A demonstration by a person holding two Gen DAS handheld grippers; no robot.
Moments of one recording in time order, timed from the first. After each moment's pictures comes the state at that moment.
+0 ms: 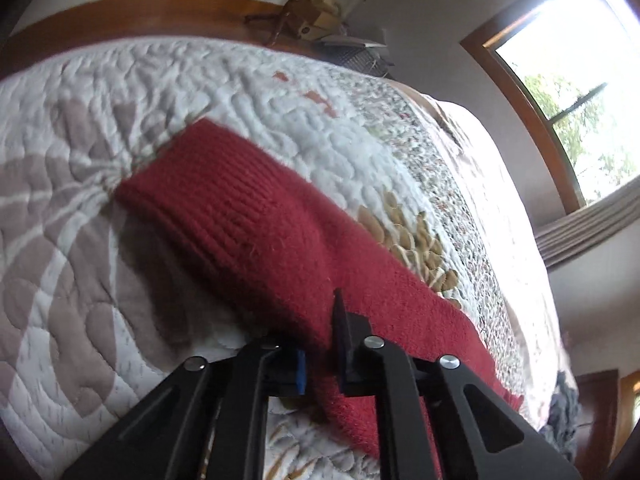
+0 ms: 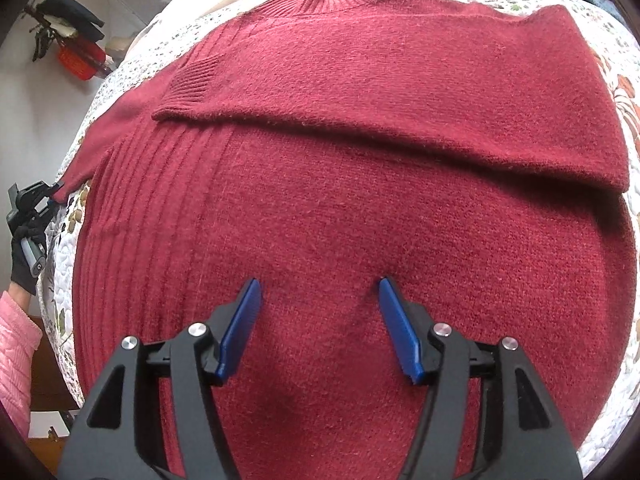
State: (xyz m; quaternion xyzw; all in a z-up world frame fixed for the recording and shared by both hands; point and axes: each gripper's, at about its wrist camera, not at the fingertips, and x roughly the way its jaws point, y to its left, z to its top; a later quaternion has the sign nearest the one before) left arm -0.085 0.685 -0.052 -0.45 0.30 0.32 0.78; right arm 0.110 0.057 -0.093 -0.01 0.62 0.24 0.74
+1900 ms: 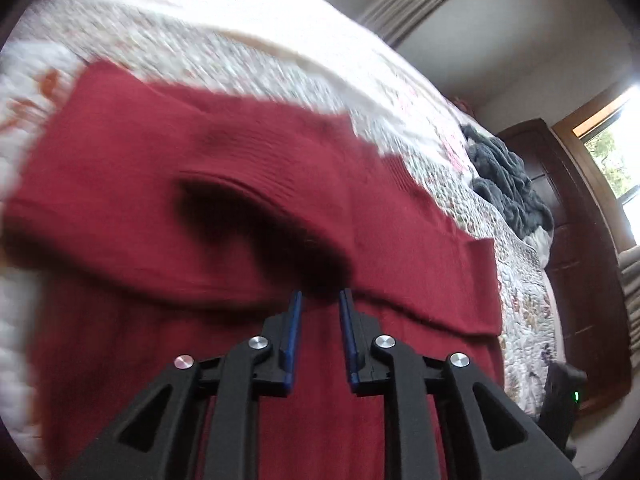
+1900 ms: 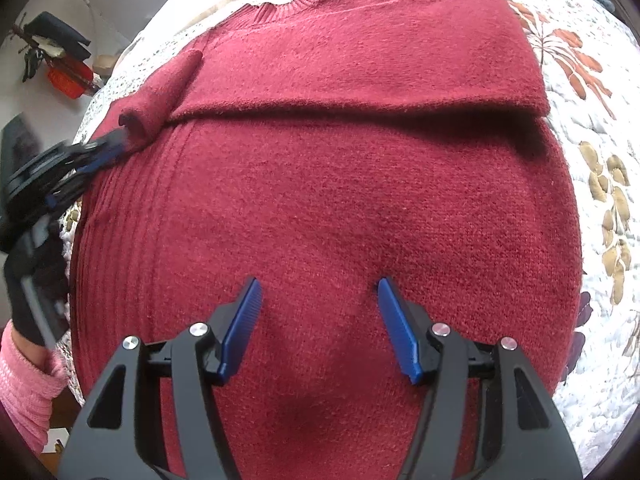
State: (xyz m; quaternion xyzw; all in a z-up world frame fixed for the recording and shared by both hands) left arm 0.060 0.339 -0.057 -0.30 0.45 -0.03 0.84; right arm 0.095 0.012 -0.088 0.01 0.62 0.21 0.75
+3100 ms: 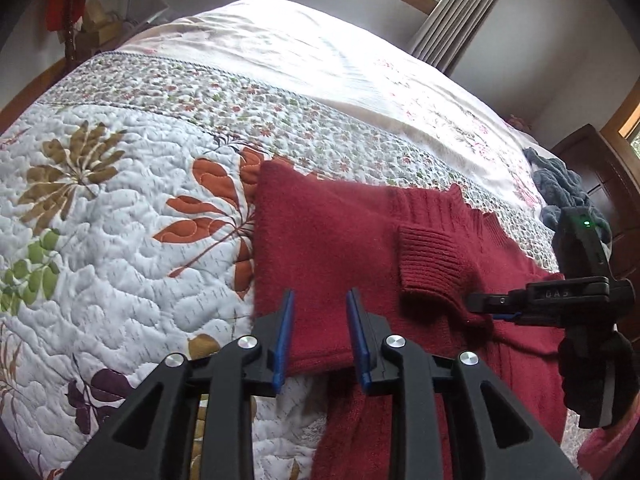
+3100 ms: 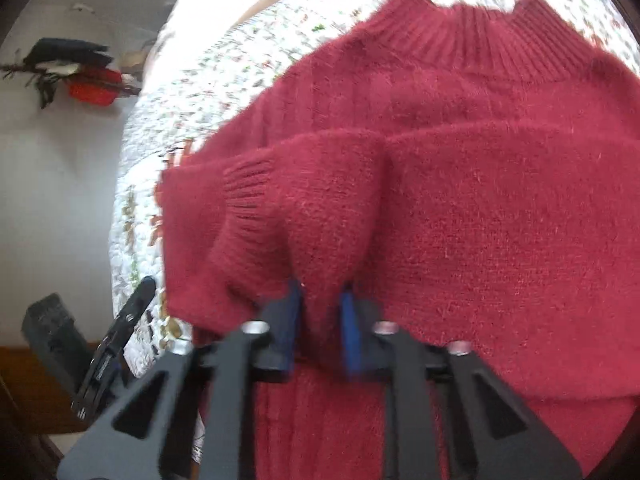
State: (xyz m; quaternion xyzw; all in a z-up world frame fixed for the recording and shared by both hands) left arm 0.044 0.454 -0.029 -0.22 0.45 0.08 0.86; right arm 0.248 0.217 -0.091 0.10 0.69 0.30 0.65
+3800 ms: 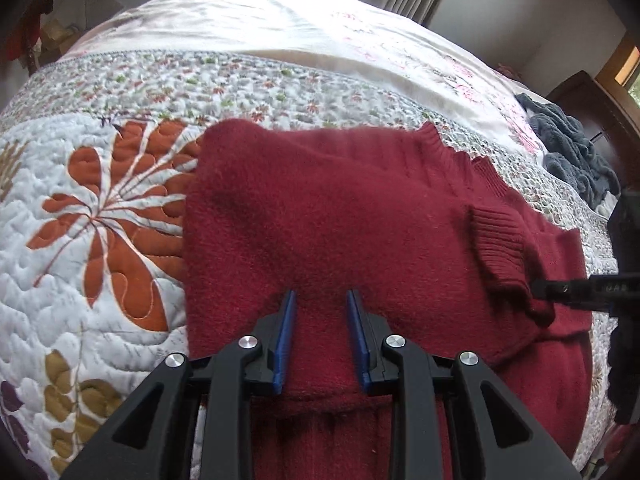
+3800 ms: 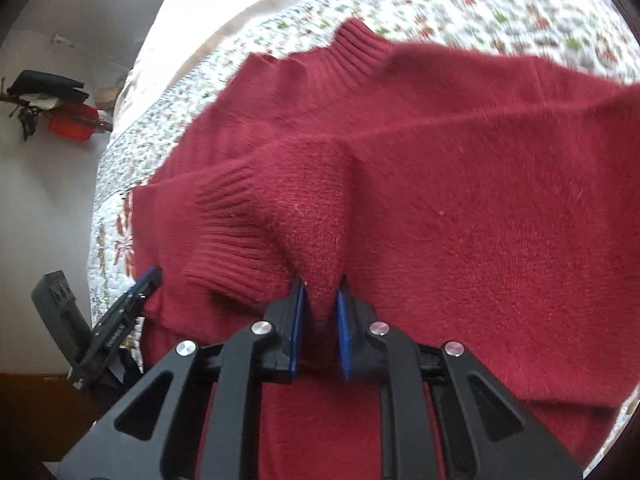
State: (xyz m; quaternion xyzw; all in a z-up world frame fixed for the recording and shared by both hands) left arm 0.104 0.382 -0.074 -0.17 0.50 0.05 0.85; right arm 0.259 0.102 -0.099 0.11 0.67 0.23 0.70
